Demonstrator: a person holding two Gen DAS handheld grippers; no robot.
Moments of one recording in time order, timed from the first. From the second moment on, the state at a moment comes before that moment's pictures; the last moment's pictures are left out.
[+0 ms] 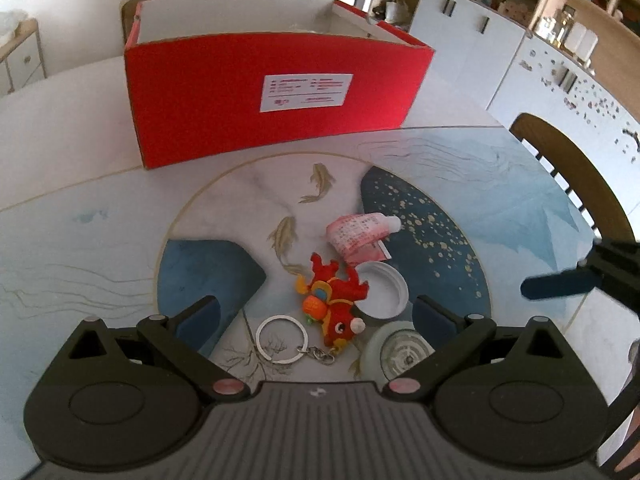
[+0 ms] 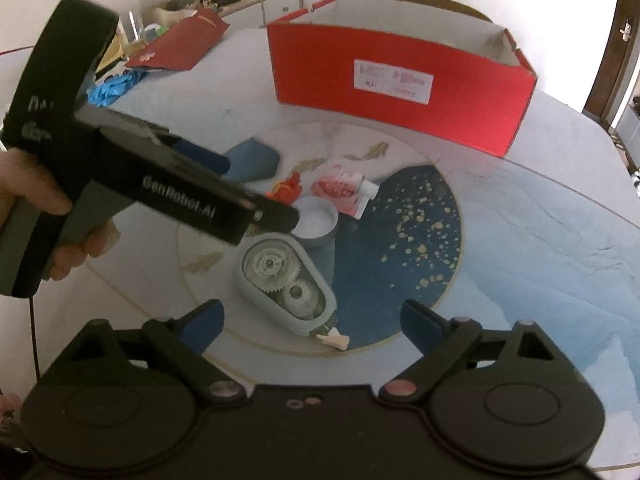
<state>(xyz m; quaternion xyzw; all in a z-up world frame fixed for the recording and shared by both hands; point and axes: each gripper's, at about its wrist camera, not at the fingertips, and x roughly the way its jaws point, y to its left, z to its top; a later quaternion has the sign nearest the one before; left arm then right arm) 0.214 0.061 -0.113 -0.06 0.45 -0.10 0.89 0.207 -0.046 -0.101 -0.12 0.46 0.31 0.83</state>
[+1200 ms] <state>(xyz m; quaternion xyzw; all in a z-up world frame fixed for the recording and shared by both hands) 0.224 0.056 -0.120 -0.09 0.44 -0.13 0.88 0.213 -0.020 -0.119 -0.17 0.44 0.34 0.82</state>
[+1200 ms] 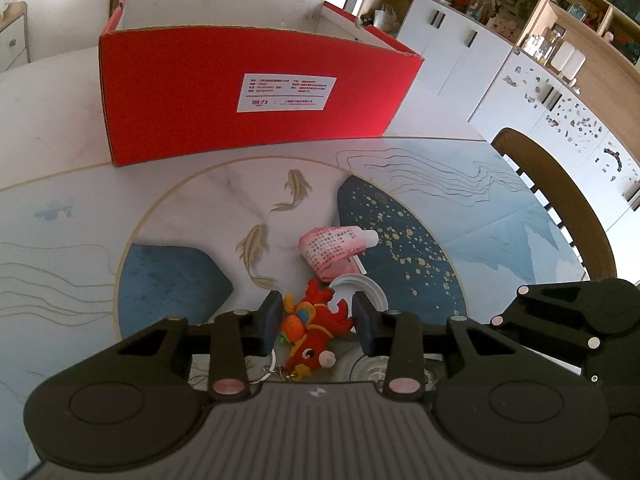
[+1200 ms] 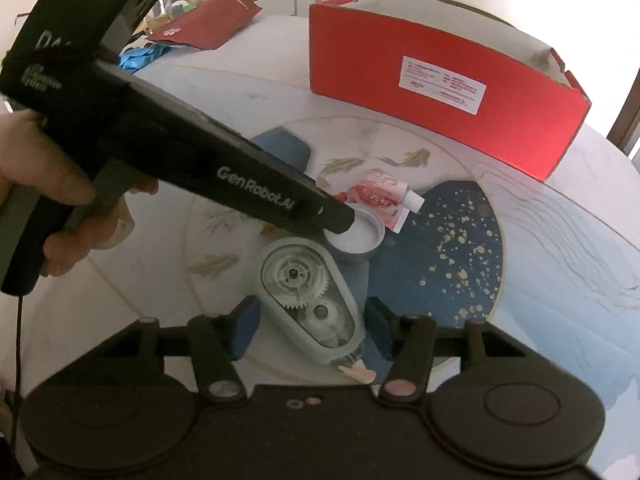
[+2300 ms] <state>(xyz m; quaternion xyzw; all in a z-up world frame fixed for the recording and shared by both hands) 0.198 0.076 -0.110 -0.14 0.43 -0.12 0.88 0.176 -0.037 -0.125 -0.15 0.44 0.32 0.82</state>
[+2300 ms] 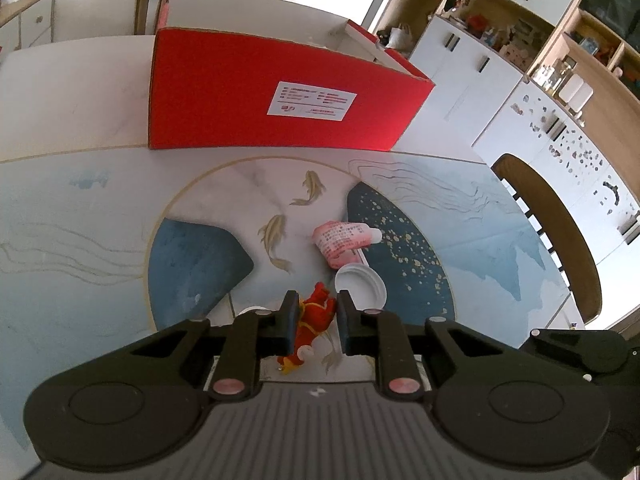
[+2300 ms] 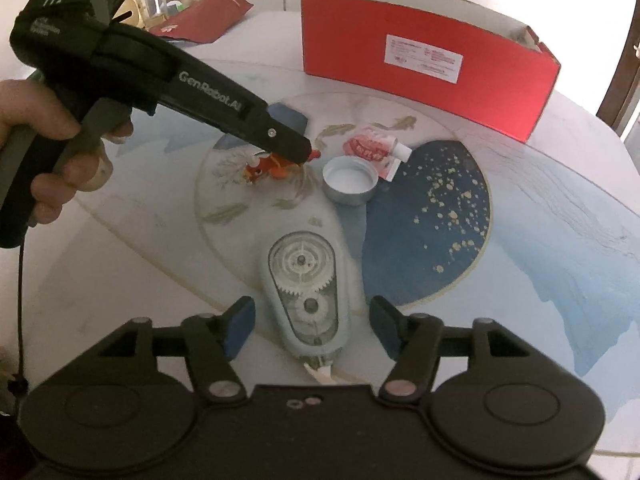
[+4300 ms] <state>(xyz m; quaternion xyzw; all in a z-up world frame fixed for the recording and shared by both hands) 0.290 0.104 0.055 -0.04 0.33 -0.16 0.93 0.344 -0.035 0.049 -0.09 0.33 0.25 0.91</state>
